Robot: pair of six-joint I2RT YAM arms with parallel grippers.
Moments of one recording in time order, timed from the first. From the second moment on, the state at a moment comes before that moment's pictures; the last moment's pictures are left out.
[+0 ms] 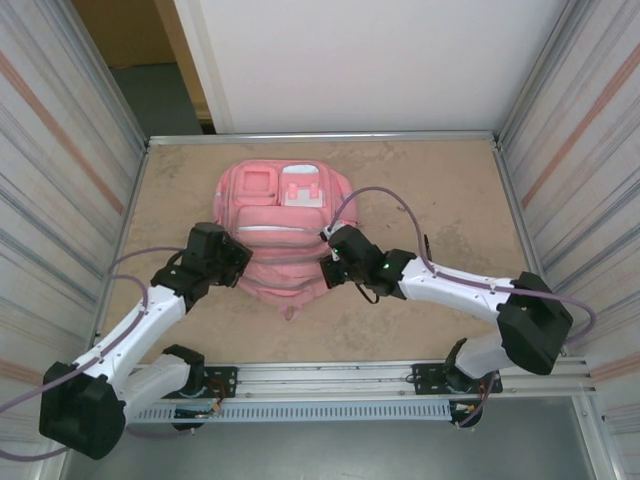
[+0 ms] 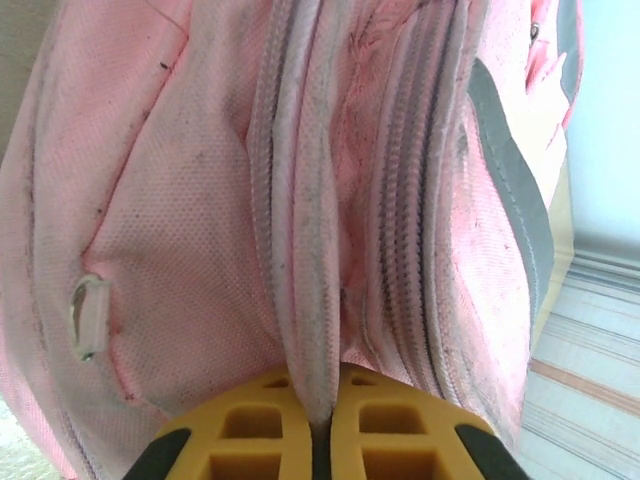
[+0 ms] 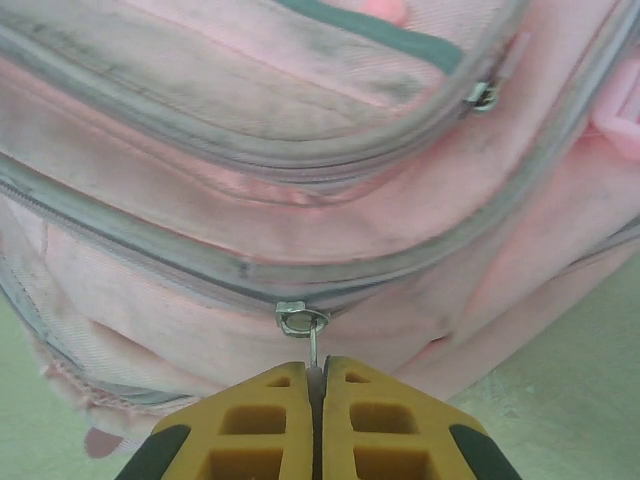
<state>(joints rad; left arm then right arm) -0.31 0.98 0.62 -0.40 0.16 -1.26 0.91 1.39 0.87 -0.26 0.10 0.42</state>
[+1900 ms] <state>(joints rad) -0.22 1.08 0.71 -0.55 0.29 -1.03 1.06 1.73 1.11 -0.06 -0.14 0.48</state>
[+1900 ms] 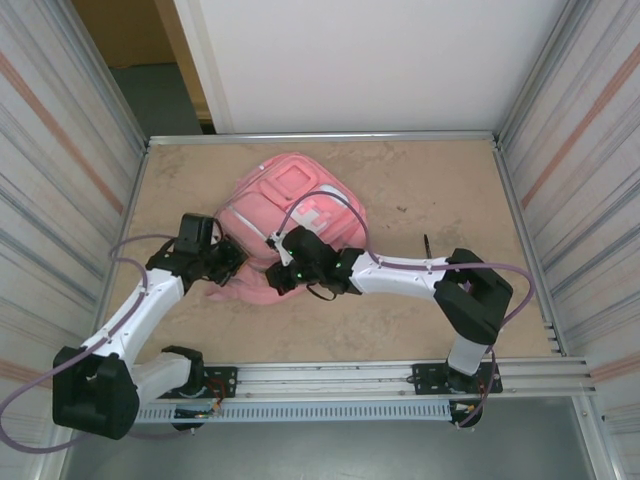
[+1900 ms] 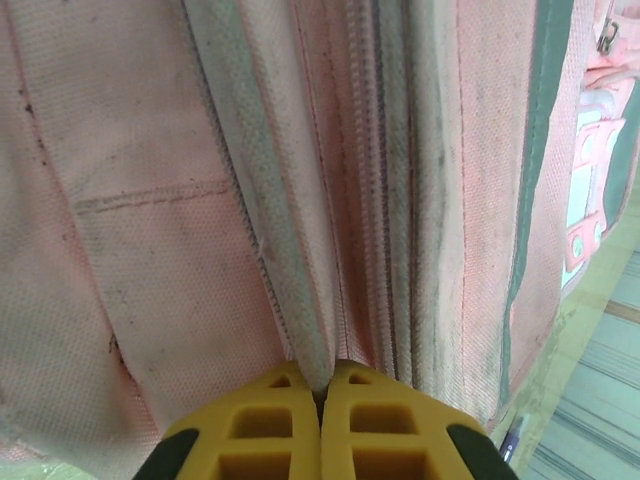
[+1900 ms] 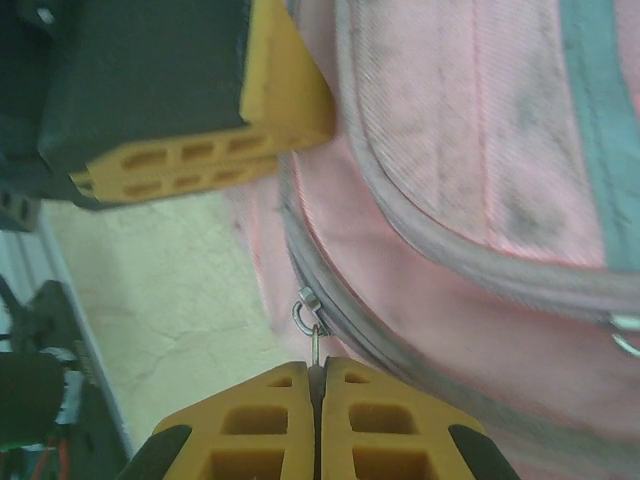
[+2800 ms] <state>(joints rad) -0.13 1.12 0.72 -0.55 0.49 -0.93 0.78 1.56 0.78 0.04 0.00 0.32</state>
